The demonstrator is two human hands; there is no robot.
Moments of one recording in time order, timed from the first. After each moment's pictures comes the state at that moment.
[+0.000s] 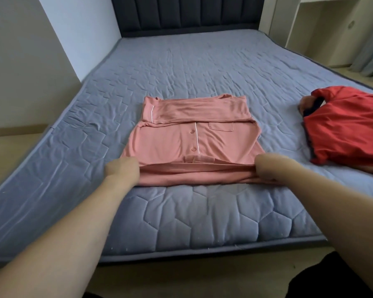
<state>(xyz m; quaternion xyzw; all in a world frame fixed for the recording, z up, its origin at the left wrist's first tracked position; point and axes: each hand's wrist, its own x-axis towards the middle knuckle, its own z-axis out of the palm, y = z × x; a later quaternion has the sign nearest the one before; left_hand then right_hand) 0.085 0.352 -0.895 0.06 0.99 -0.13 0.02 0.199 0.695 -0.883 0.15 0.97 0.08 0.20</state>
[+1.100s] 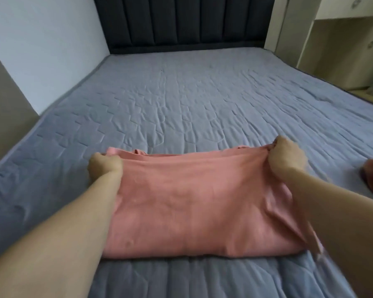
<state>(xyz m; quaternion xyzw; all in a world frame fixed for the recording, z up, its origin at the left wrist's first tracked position) -0.257 0.458 -0.916 -0.26 0.86 0.41 -0.15 -0.124 0.849 -0.912 0.38 0.90 -0.13 -0.19</state>
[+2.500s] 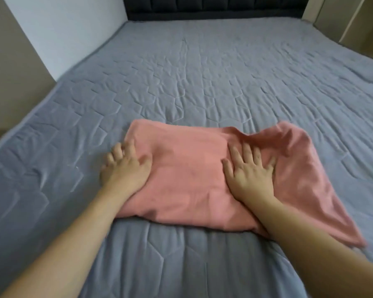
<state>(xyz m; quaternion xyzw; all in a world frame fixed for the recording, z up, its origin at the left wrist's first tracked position) -0.206 0.433 -0.964 -0.04 0.99 0.12 -0.07 -0.117 0.708 -0.981 0.16 0.98 -0.06 -0.07</state>
